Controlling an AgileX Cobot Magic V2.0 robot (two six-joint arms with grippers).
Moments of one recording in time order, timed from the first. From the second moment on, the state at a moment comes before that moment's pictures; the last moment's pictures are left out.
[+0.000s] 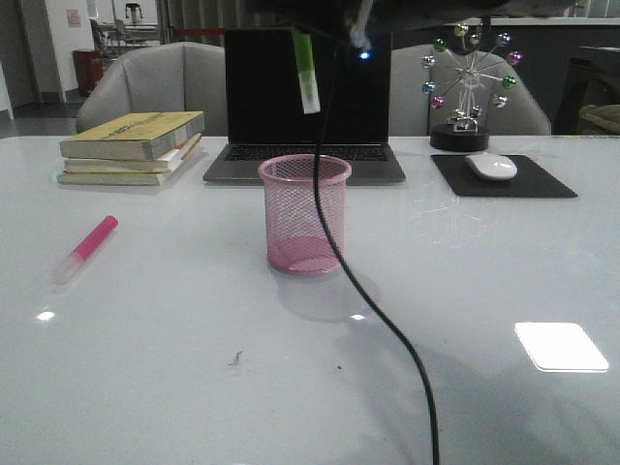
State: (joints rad) left arm -0.02 1.09 -0.61 -0.03 -0.01 0.02; right arm 0.53 1.82 -1.17 0.10 -0.55 -0.01
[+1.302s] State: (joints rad) left arm -0.02 1.09 -0.61 -0.03 -0.01 0.02; right arm 0.51 1.83 -1.16 0.10 -0.31 -0.06
